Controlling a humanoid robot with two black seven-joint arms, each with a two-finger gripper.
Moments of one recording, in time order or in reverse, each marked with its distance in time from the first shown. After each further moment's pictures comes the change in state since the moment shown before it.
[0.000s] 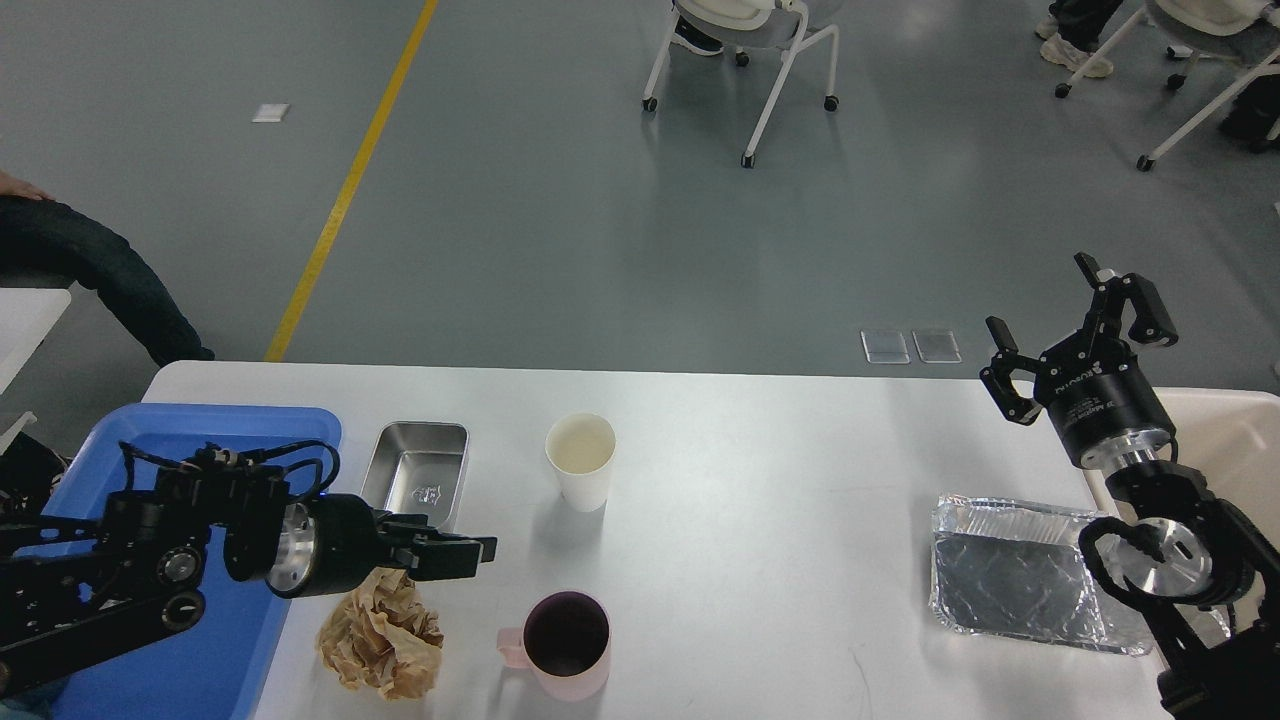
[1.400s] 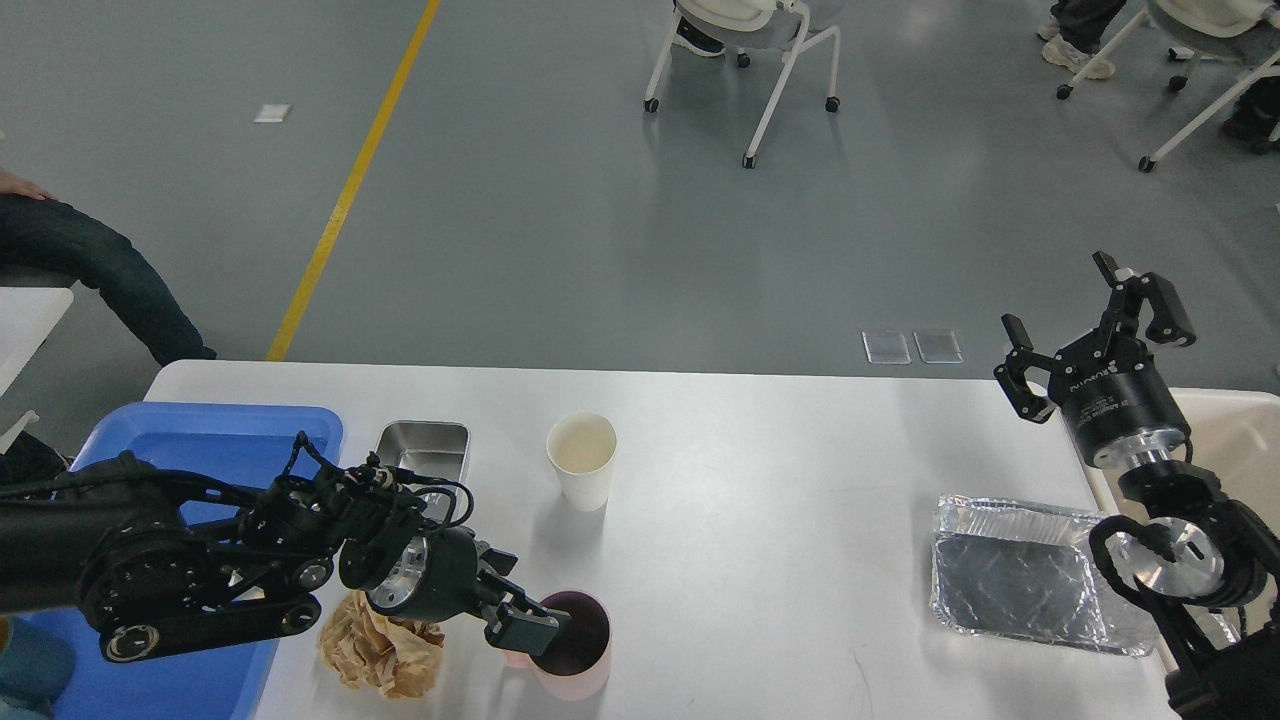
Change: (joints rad) left arm -0.279 -0.298 0.386 0.160 0.102 -0.003 -0.081; right arm -0.012 -0.007 0.040 -0.001 0.000 -0.005 0.001
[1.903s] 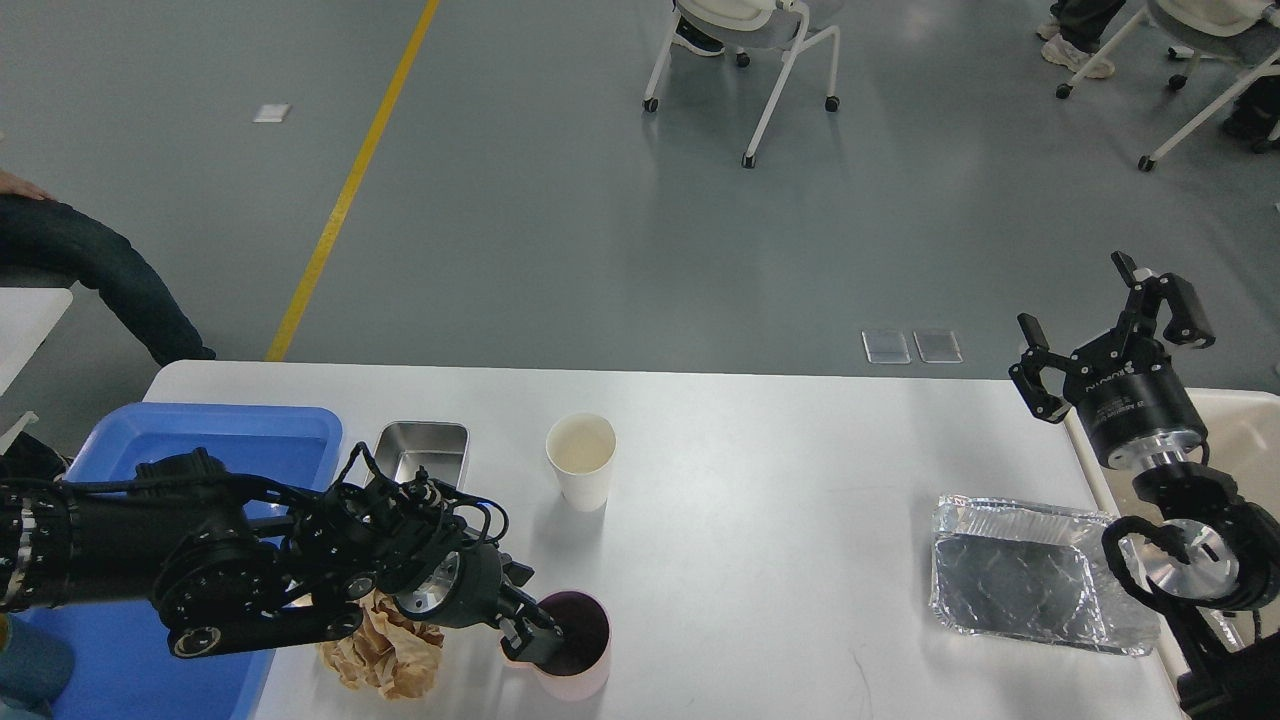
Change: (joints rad) left arm -0.002 -0.107 0.077 0.094 0.047 -0.001 0.023; right arm -0.004 -0.004 0.010 0.006 0.000 0.000 0.000
